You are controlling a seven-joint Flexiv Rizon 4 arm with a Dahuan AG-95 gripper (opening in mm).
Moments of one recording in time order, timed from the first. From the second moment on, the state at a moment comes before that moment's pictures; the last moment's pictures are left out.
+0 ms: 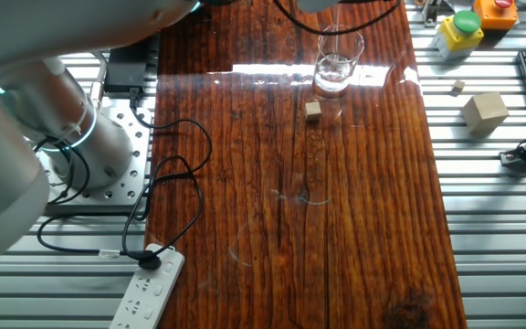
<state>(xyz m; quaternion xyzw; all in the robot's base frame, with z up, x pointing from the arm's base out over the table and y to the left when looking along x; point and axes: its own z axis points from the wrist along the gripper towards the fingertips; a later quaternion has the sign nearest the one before) 0.501 0.252 0.219 -0.73 0.59 0.24 0.22</state>
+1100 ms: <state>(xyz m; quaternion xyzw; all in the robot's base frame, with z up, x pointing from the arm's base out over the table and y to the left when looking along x) 0.511 0.264 0.214 -0.74 0.59 0.25 0.22</state>
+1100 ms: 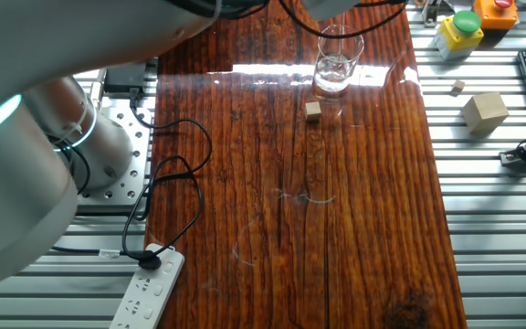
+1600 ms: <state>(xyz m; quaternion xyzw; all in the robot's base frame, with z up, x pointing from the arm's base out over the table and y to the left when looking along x) 0.499 0.261 0.214 -0.74 0.58 0.24 0.23</state>
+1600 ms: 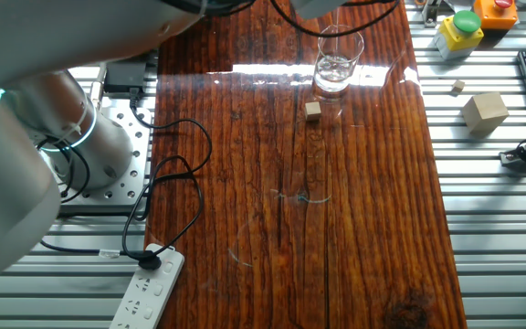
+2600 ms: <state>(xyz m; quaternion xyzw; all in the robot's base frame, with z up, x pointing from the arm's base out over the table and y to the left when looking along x) 0.494 0.244 0.213 -0.74 0.58 0.25 0.23</state>
